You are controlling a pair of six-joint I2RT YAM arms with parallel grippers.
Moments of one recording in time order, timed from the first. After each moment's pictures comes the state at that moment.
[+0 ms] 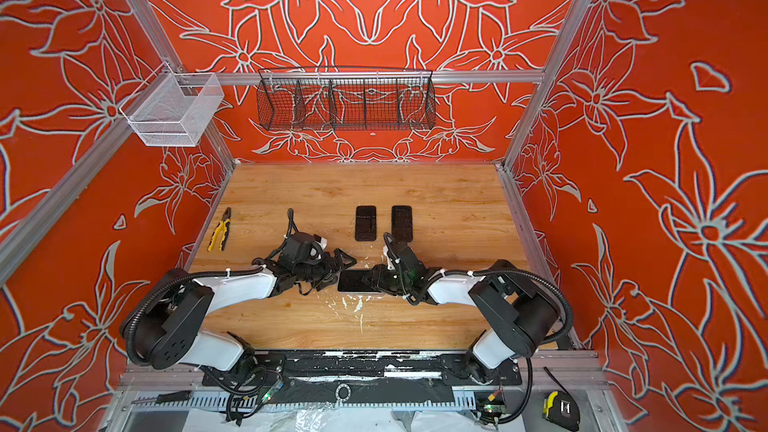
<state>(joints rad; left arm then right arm) -0.47 1.47 0.54 0.14 0.47 -1.06 0.74 1.53 0.56 0.19 -0.32 0.98</state>
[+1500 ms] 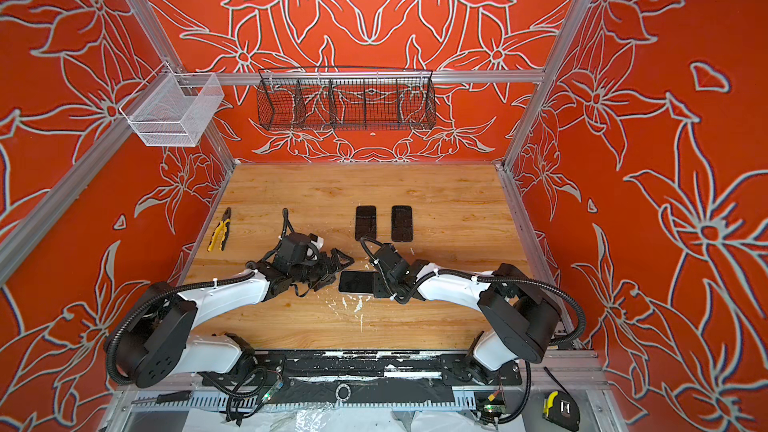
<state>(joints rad) -0.47 1.36 0.53 0.08 0.45 -1.06 0.88 1.52 0.75 -0.32 0.03 0.78</state>
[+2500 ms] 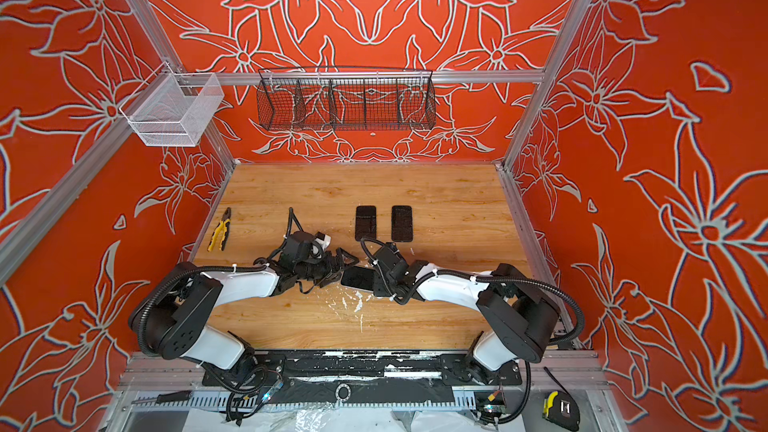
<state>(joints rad) -0.46 1.52 0.53 0.26 0.55 -1.00 0.88 1.53 0.74 -0.30 0.05 0.83</state>
